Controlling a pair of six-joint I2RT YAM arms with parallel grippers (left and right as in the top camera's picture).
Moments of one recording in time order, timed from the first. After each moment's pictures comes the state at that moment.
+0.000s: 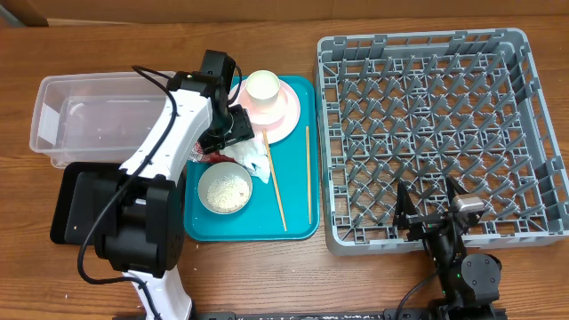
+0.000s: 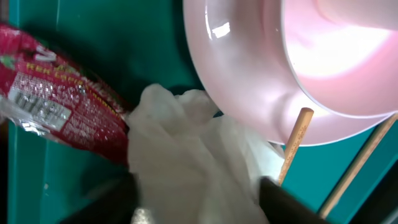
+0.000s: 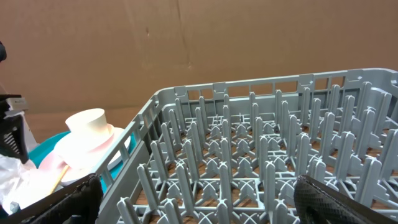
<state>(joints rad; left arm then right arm) -0.20 1.96 1.55 -1.02 0.07 -0.55 0.12 0.01 0.02 -0.03 -0.05 0.15</state>
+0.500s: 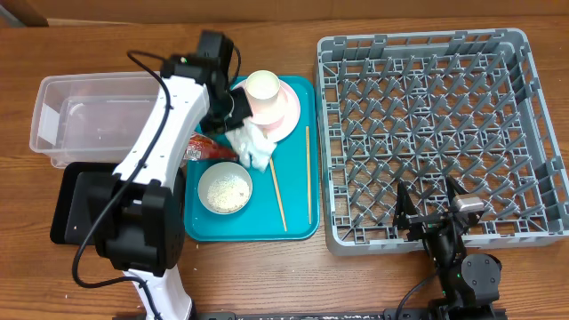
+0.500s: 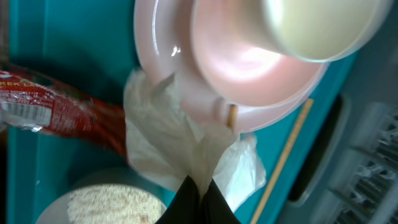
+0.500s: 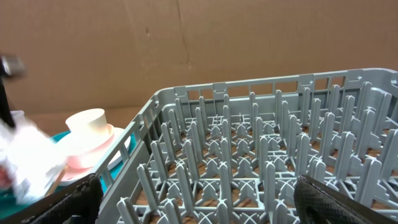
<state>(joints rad) -0.20 1.96 1.78 -1.16 0.15 -0.53 0.12 0.01 0.02 -0.03 -0.05 0.15</state>
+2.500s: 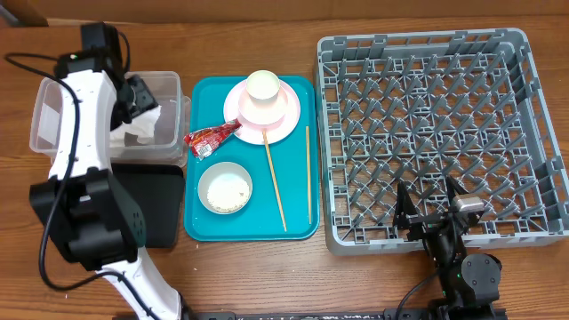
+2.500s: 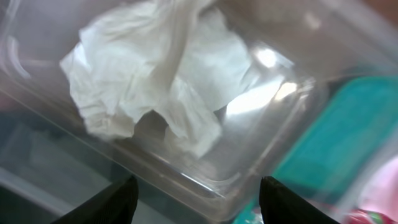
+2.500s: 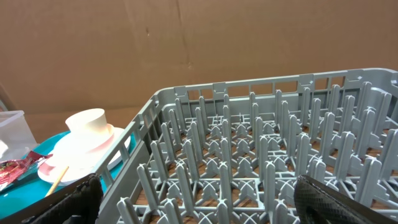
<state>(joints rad) 0.21 2.00 1.84 -1.12 -0.10 -0.37 0.12 0.01 0.02 -0.03 -0.05 0.15</state>
